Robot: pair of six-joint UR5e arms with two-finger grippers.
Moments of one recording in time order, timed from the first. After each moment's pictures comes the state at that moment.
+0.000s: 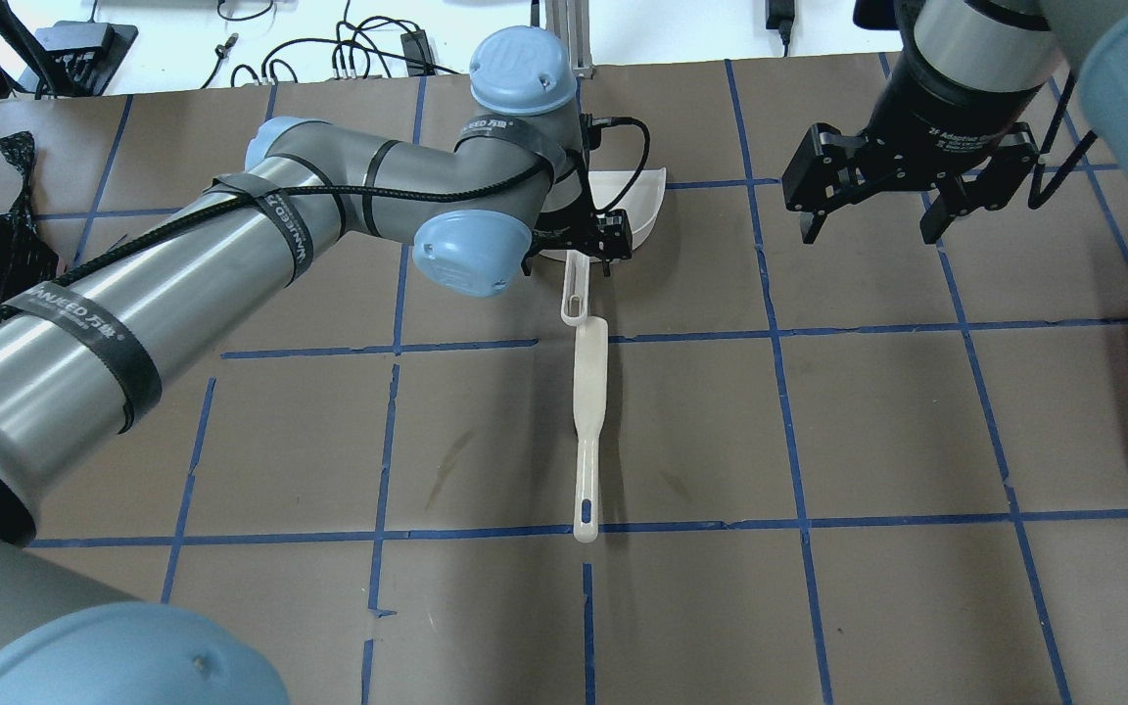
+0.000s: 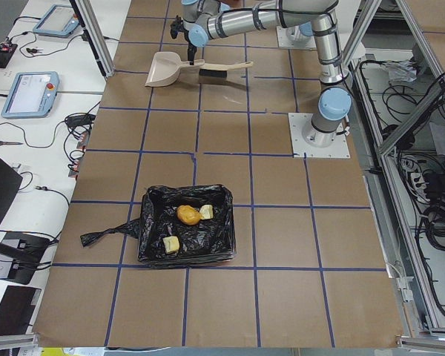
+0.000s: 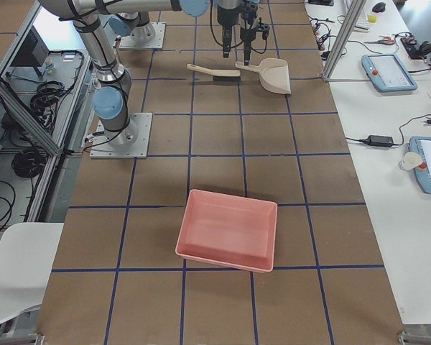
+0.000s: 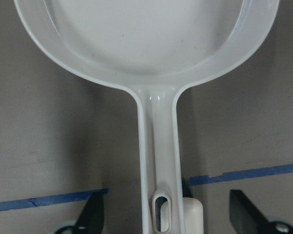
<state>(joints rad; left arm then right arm) -1.90 -2.05 -1.51 -1.09 1.53 -0.25 1.58 -1.62 1.57 -1.52 -1.54 0.05</state>
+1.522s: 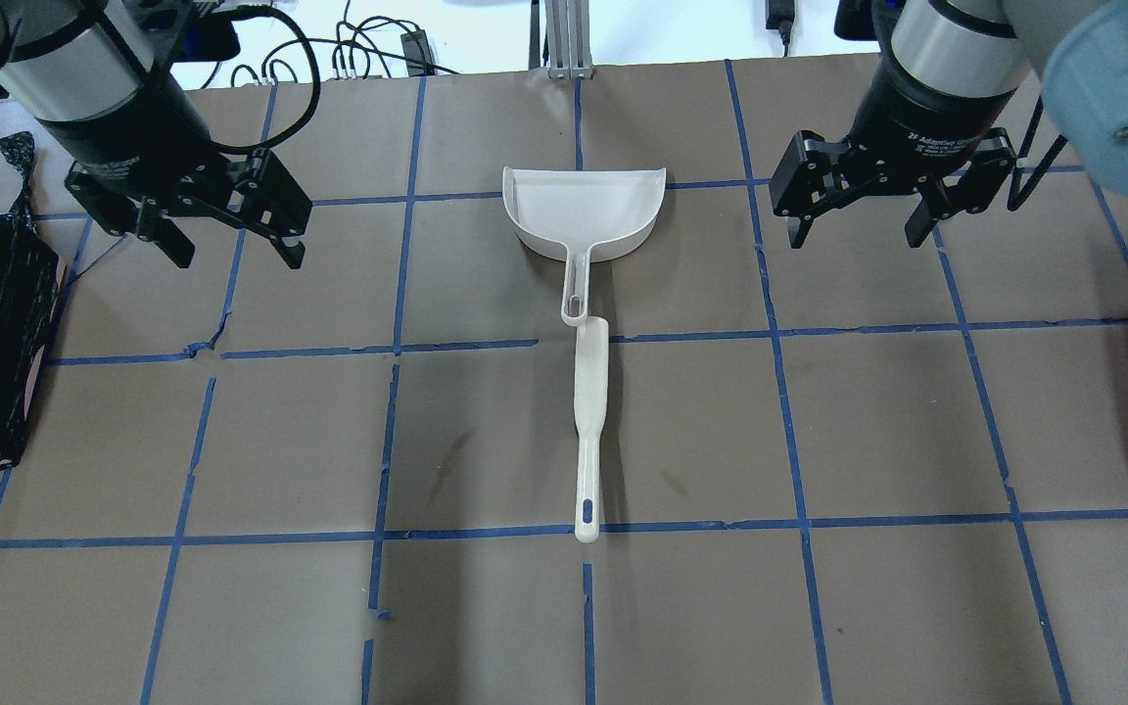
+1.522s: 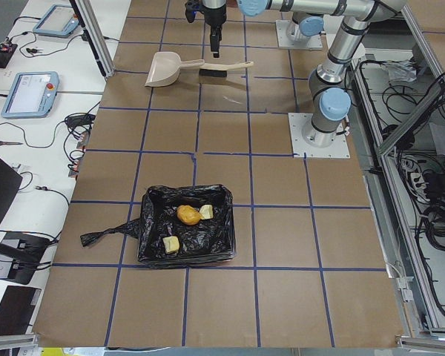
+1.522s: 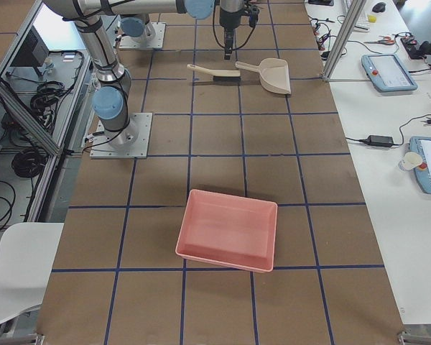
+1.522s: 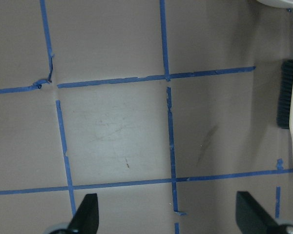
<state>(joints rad) -1.55 -1.54 -1.54 -1.71 1.49 0.12 1.59 -1.59 1.57 -1.52 -1.54 0.05</state>
